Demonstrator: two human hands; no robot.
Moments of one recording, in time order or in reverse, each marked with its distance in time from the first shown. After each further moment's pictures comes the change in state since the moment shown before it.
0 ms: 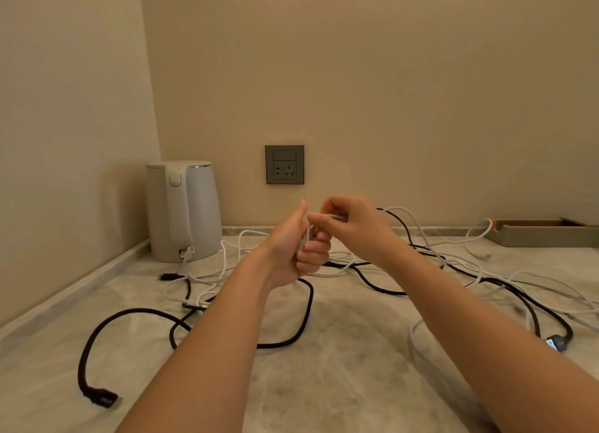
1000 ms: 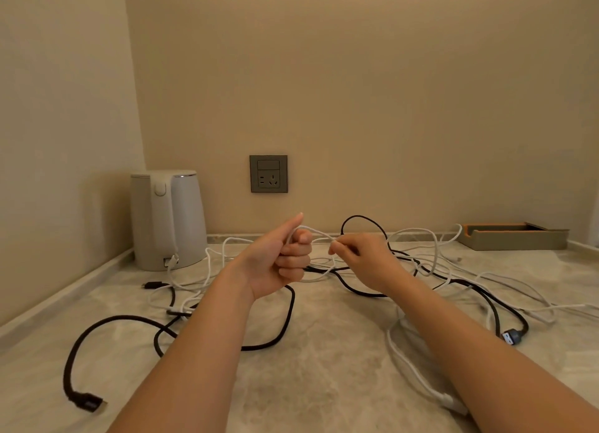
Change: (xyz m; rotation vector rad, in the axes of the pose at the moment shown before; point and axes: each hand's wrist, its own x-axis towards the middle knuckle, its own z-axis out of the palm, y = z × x) left_hand -0.015 -0.001 0.010 -0.119 -0.080 0.024; right_hand -0.039 0.044 -0.020 -0.314 -0.055 0.201
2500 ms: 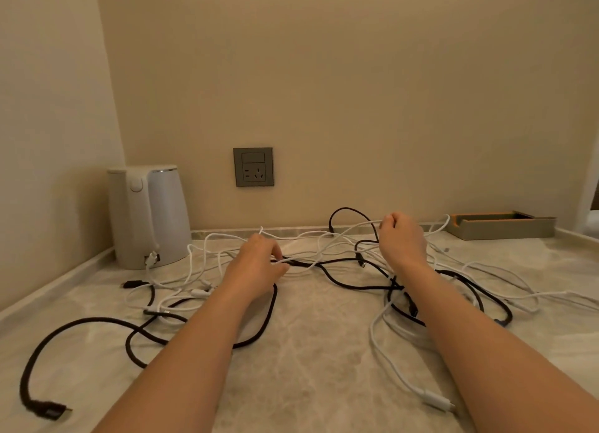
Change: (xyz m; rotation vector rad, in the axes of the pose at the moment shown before) left_hand 0.028 -0.033 -0.033 1.542 0.623 0.154; right_hand 0.010 0.050 -0.019 0.059 0.423 0.550
